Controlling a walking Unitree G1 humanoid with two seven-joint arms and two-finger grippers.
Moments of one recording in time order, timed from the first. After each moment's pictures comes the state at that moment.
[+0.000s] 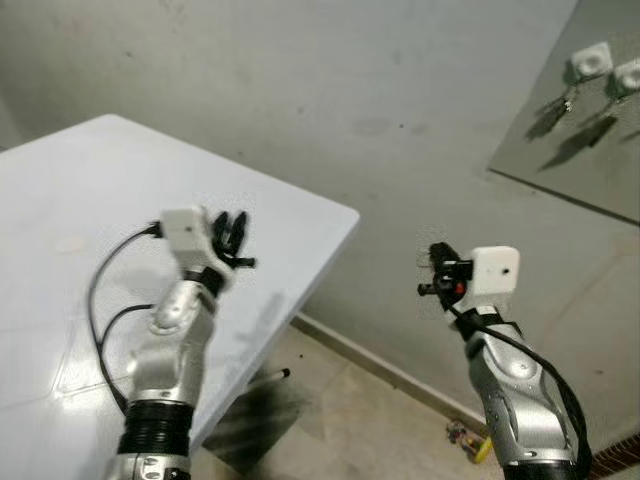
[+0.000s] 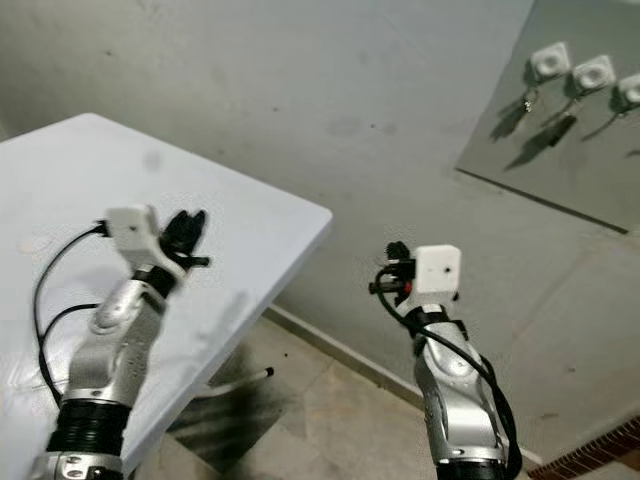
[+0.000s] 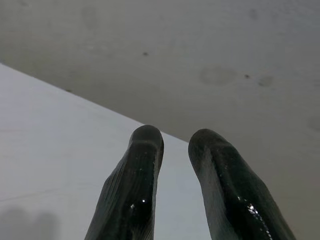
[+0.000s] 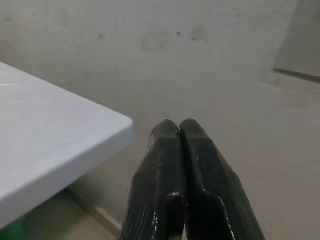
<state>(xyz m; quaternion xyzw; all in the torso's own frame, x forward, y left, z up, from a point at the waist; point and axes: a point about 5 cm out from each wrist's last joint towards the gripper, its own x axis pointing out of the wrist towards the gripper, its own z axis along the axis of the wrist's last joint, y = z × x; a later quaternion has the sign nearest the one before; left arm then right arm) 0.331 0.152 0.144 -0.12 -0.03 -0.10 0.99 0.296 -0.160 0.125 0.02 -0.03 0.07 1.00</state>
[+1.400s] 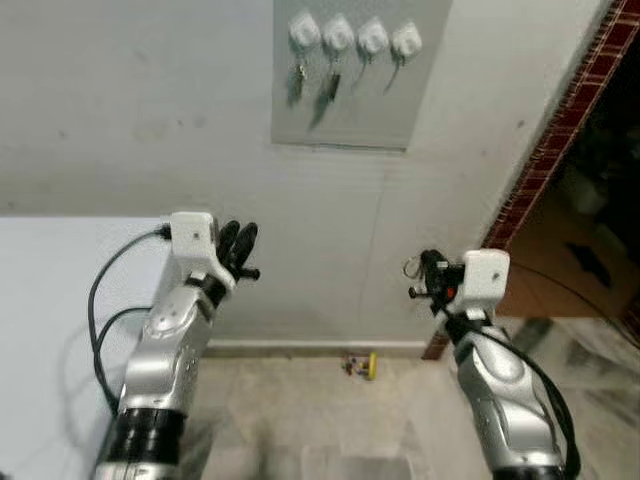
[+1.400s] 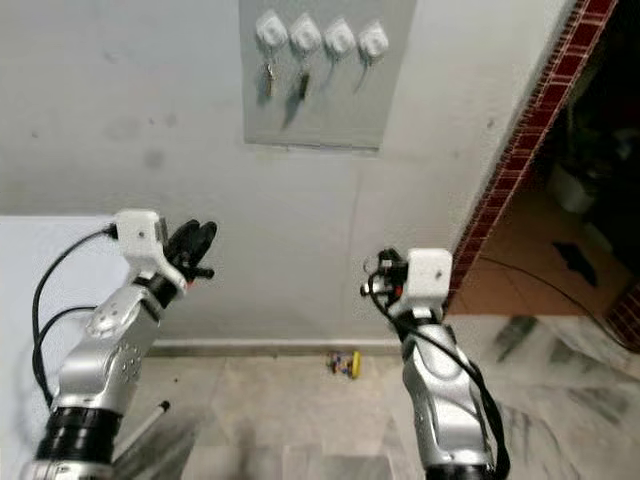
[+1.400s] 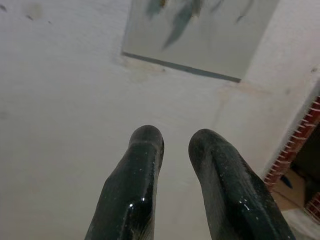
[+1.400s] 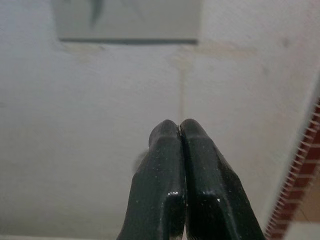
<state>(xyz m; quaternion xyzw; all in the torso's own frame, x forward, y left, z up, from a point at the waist) 0.322 0.136 0.137 -0.11 0.01 -0.15 0.98 0.291 -0.170 0.115 0.04 0.01 0.02 1.00</state>
